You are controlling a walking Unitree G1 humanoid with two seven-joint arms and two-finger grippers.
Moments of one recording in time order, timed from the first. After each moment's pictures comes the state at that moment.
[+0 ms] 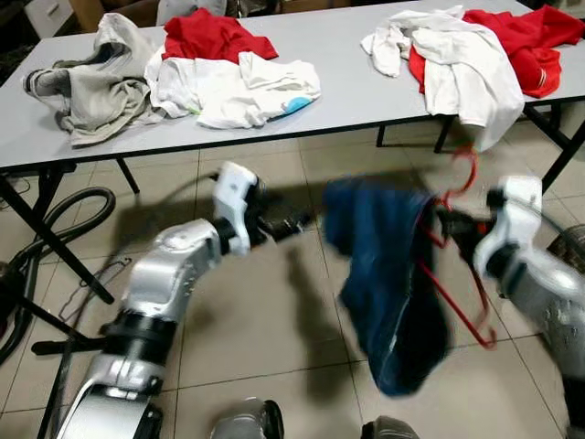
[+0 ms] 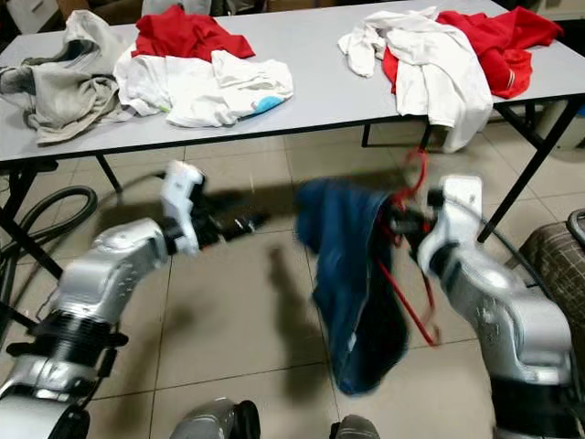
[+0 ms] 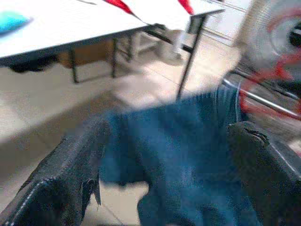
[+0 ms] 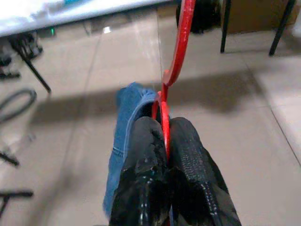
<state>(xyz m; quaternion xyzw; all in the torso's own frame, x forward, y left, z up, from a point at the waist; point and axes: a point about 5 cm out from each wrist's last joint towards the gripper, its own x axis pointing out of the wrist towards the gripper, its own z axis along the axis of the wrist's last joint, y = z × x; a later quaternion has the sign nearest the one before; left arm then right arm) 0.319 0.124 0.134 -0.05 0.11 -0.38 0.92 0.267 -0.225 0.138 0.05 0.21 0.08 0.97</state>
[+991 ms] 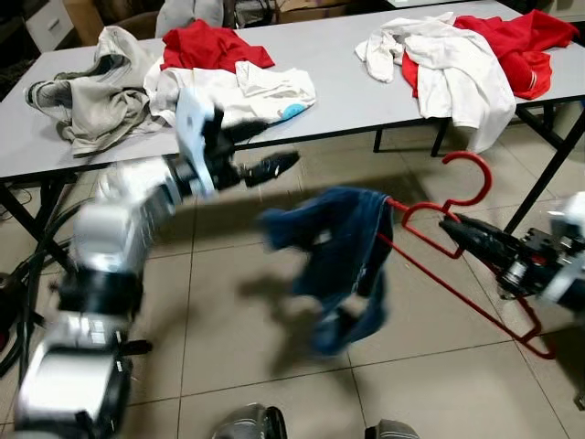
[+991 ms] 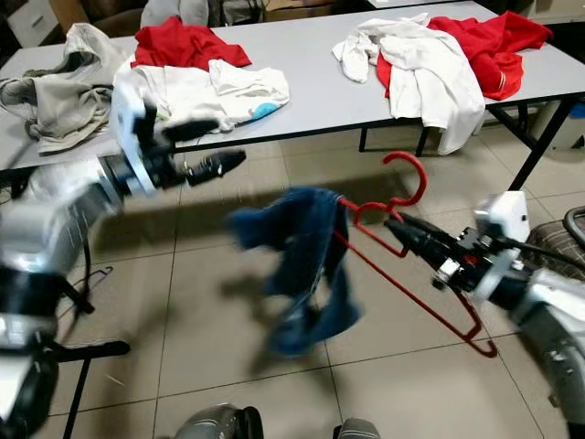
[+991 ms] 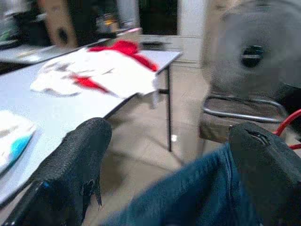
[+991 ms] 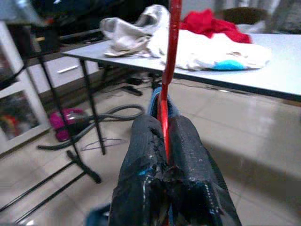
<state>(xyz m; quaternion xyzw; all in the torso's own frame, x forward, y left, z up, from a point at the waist) 0.339 0.148 0.228 0.03 -0.02 -0.48 0.87 0.227 -0.250 0.178 0.00 0.05 0.41 0.91</state>
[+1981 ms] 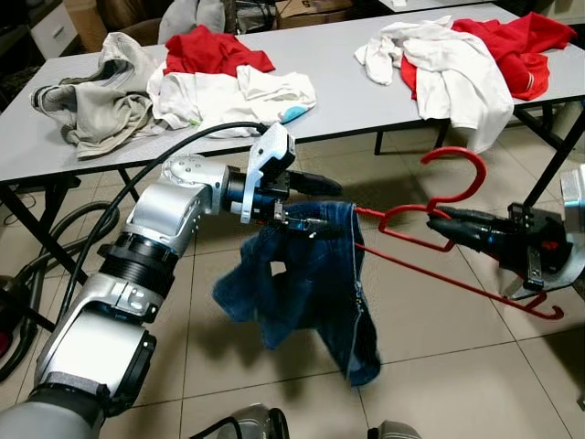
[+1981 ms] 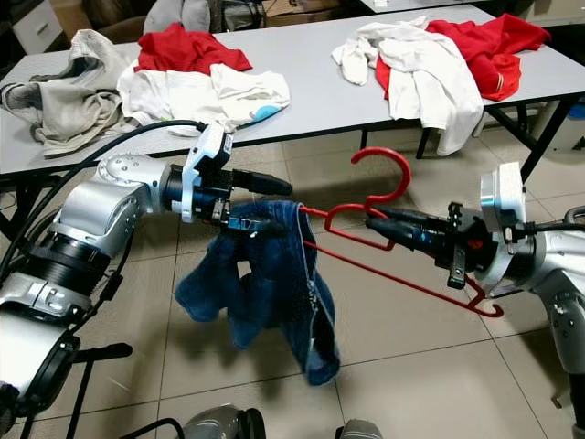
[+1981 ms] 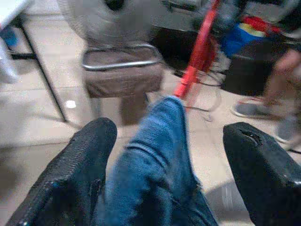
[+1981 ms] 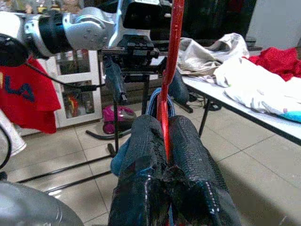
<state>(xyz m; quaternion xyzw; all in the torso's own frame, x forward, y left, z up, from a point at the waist) 0.332 0.095 0.198 0.07 0.09 -0.72 0.69 0.244 -0.240 0.208 -0.05 0.00 0.56 0.83</state>
